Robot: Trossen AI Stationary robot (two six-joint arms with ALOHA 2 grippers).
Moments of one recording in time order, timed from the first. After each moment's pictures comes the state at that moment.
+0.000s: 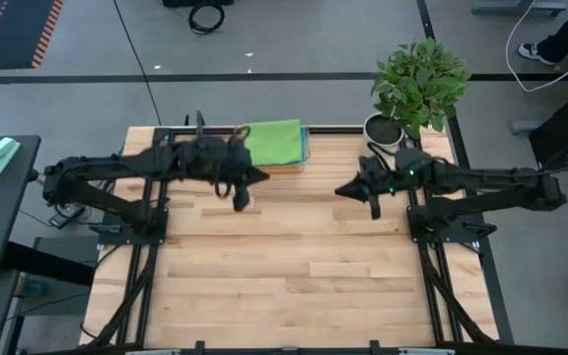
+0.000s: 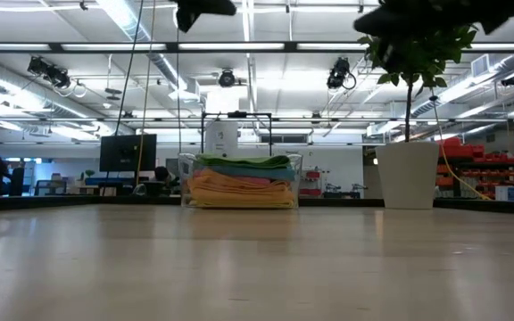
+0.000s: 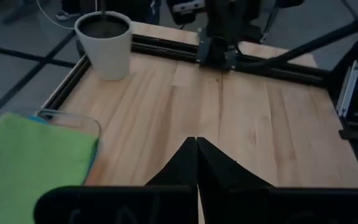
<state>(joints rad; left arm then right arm) 0.16 1.26 1.24 -0.45 0.03 -0.09 -0.19 0.85 0.67 -0.05 -0.27 0.30</state>
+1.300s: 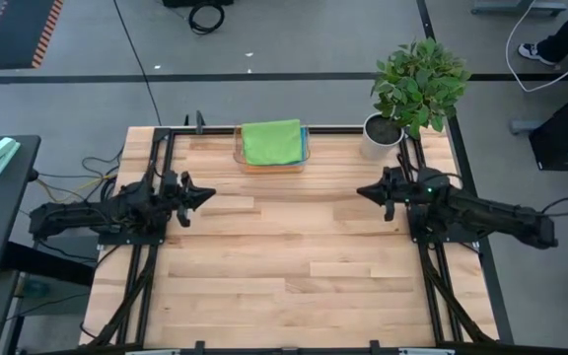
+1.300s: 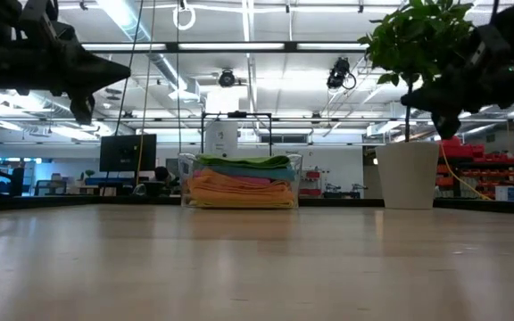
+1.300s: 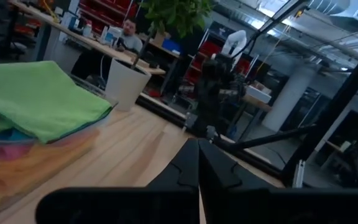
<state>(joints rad) 0.11 0.13 0.01 0.22 -0.13 -0.46 -0.36 0.27 0.10 0.04 -0.23 0.38</state>
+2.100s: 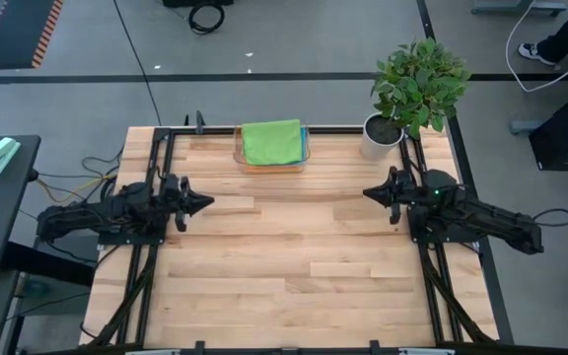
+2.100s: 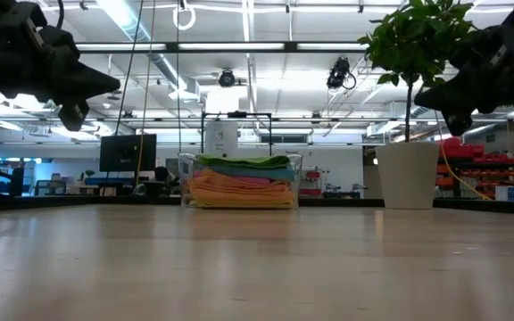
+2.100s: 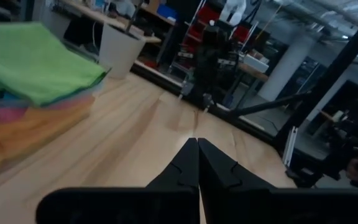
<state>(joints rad) 0.11 0.01 0.06 -0.07 -0.04 -0.46 -0.36 0.00 0.08 -0.20 -0.25 0.29</state>
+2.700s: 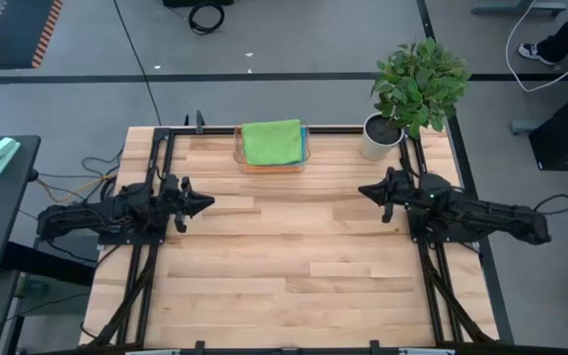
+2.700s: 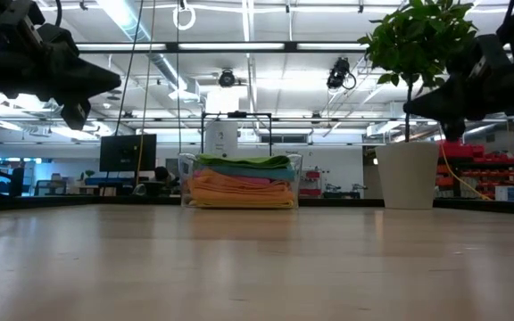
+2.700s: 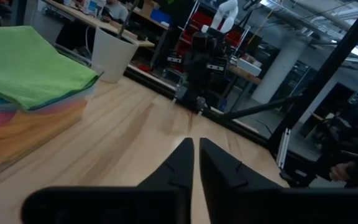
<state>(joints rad) 0.09 0.01 0.03 -0.02 -0.05 -0.46 -0.28 0.09 0.01 0.01 -0.03 0.30</state>
